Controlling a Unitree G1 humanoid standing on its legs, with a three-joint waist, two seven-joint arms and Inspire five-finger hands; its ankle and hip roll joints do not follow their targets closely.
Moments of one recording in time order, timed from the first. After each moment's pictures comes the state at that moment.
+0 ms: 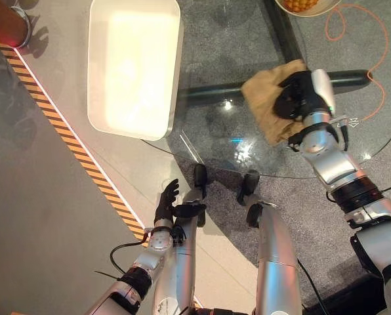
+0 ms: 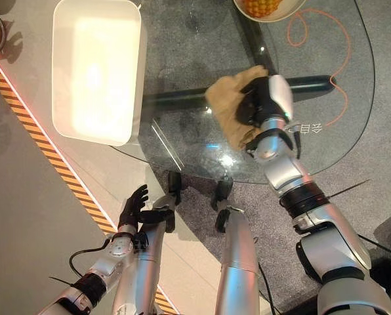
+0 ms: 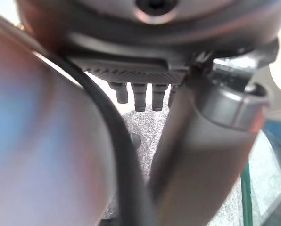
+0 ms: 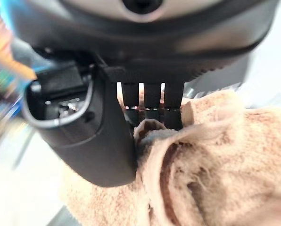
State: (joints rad) left arm -0.31 0.21 -0.54 0.69 -0.42 -0.19 0.42; right arm -0.93 -0.64 0.62 0.38 0.09 0.30 -0.27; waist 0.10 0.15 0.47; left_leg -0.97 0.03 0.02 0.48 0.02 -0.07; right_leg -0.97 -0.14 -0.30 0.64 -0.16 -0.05
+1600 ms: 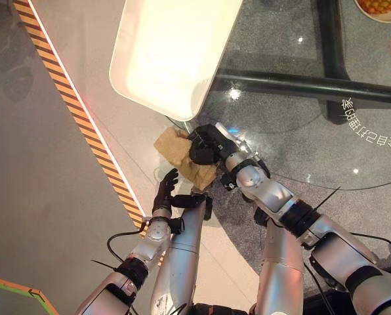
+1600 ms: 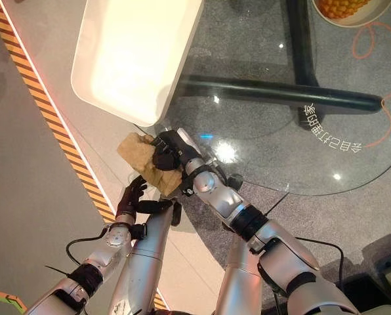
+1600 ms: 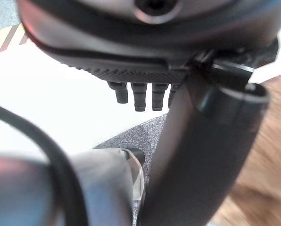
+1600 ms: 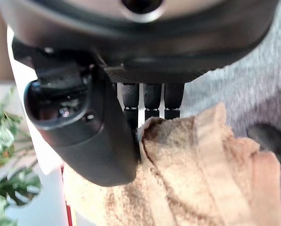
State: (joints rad) left arm -0.36 0.27 -0.50 0.69 -0.42 -0.18 0.42; right arm -0.84 -0.44 0.69 0.28 0.32 0.25 -0.22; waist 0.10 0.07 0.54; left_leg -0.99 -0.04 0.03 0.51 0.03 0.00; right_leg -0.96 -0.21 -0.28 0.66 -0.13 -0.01
